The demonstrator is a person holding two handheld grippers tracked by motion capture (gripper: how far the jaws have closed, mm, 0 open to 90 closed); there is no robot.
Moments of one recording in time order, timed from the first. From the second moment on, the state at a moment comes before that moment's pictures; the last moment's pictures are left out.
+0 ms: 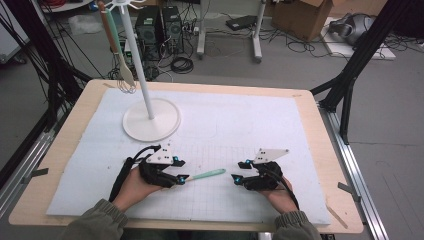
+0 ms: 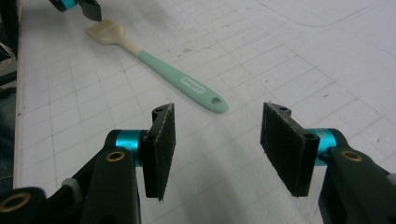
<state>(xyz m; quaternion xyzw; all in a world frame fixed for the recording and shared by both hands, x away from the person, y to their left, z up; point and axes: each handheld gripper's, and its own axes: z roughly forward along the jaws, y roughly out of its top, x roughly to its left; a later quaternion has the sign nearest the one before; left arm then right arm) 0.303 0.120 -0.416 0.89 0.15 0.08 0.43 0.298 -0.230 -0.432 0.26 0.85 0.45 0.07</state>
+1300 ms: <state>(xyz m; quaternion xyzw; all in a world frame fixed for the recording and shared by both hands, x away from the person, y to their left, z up) 0.310 0.093 -0.436 0.92 0.13 0.06 0.36 0.298 -0.219 -0.433 0.25 0.86 0.45 0.07</state>
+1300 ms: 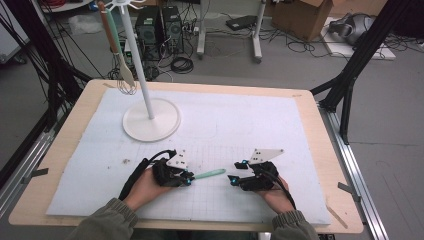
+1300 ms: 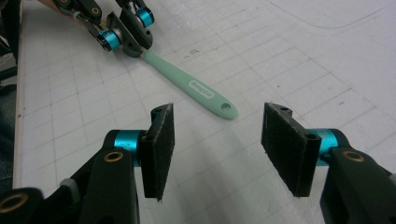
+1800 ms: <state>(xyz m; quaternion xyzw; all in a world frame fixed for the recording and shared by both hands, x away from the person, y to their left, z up) 0.304 0.090 -0.435 0.92 0.13 0.08 0.36 0.296 -0.218 -0.433 0.26 0.85 0.45 0.07</state>
